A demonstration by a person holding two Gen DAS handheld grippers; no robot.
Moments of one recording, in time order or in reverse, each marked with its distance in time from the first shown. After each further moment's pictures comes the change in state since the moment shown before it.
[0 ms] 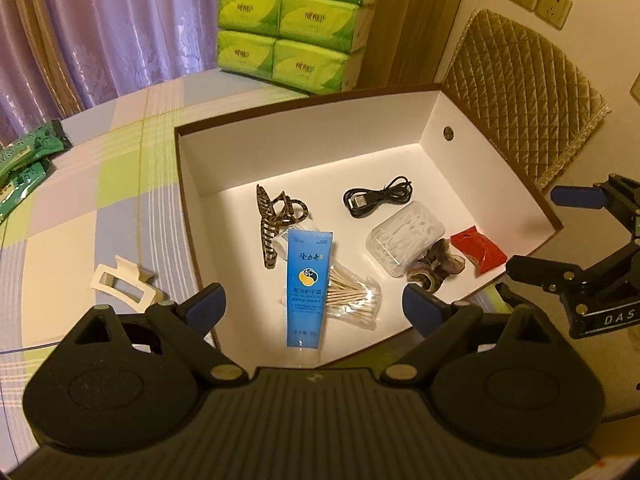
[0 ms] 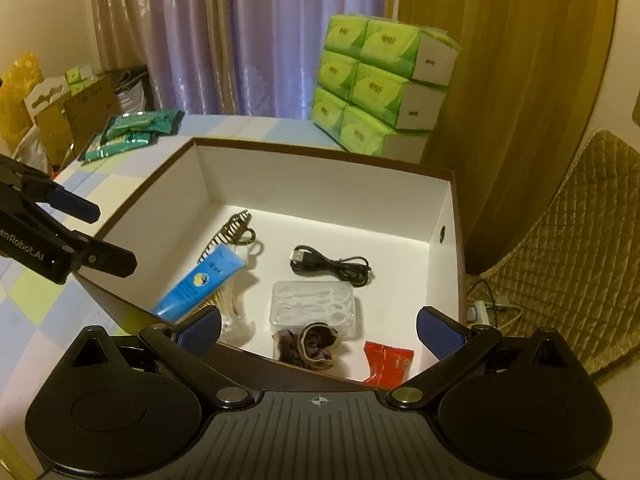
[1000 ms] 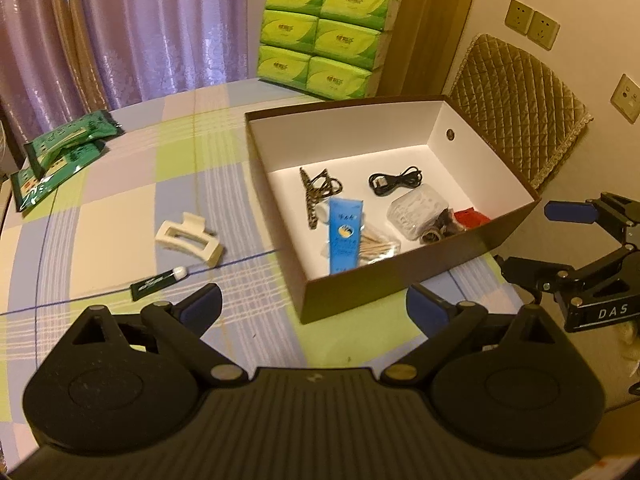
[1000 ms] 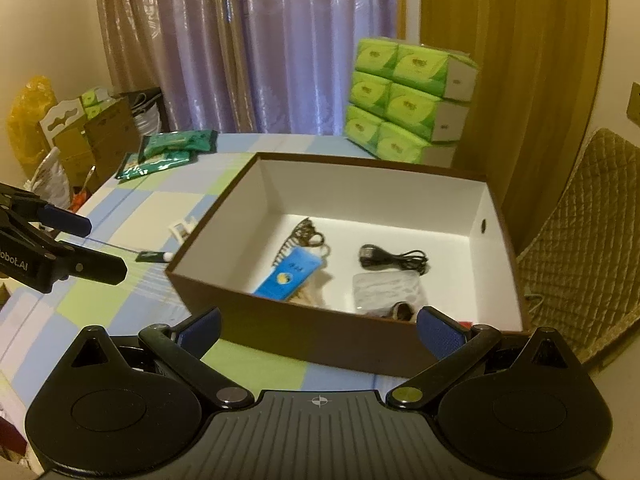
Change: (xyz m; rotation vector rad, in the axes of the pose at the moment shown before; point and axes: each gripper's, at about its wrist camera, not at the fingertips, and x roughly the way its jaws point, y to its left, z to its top) left arm -0.086 0.041 -0.068 -0.030 -0.065 0.013; right arm -0.045 0.086 -0.019 0.052 -0.045 0.028
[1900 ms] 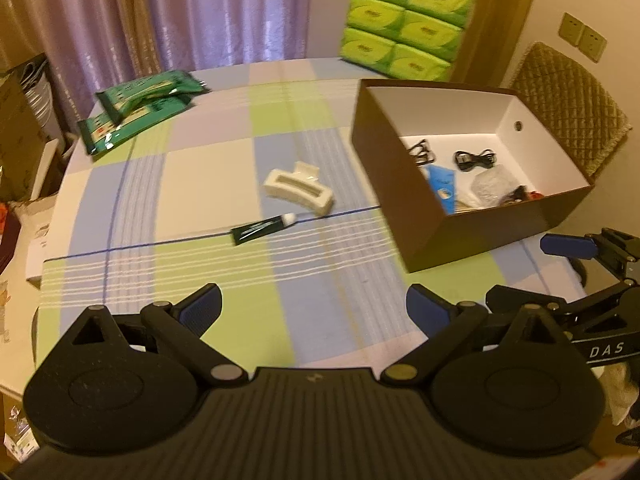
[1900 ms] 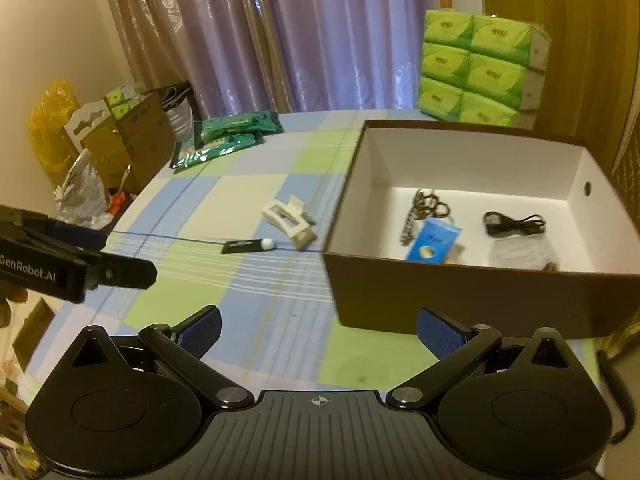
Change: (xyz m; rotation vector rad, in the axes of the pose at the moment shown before) left arm -0.030 0.109 -0.053 -0.088 0.022 0.088; right arm 0.048 0.130 -0.014 0.089 0.037 0.090
